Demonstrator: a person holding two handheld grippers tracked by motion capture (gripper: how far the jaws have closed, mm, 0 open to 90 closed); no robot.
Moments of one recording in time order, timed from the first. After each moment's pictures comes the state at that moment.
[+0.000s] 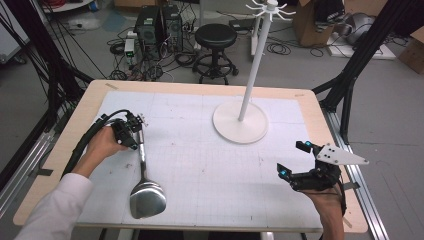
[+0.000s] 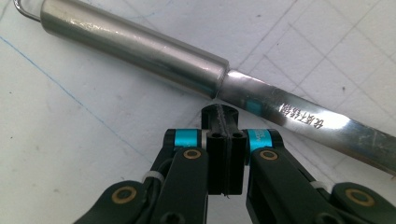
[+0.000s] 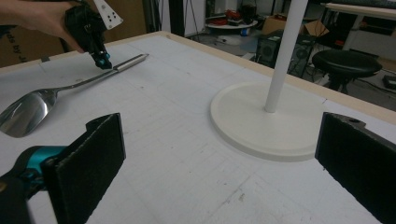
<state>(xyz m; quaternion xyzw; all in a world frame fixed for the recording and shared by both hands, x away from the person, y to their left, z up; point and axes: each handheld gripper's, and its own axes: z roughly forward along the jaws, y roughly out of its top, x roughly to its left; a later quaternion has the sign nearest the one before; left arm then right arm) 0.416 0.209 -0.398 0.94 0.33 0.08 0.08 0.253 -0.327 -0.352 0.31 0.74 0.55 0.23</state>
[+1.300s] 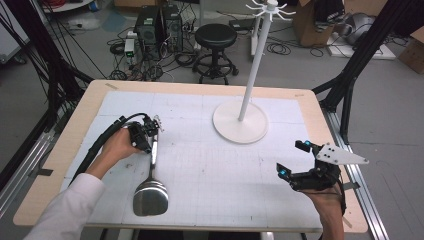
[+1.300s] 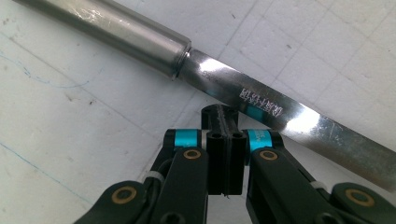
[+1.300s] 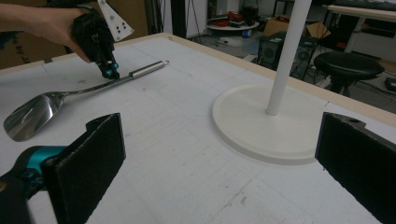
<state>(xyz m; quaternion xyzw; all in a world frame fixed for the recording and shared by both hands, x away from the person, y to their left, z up) 0.410 0.163 -0.402 0.96 0.27 0.07 0.07 0.253 -0.326 -0.351 0.31 0.74 0.55 0.22</state>
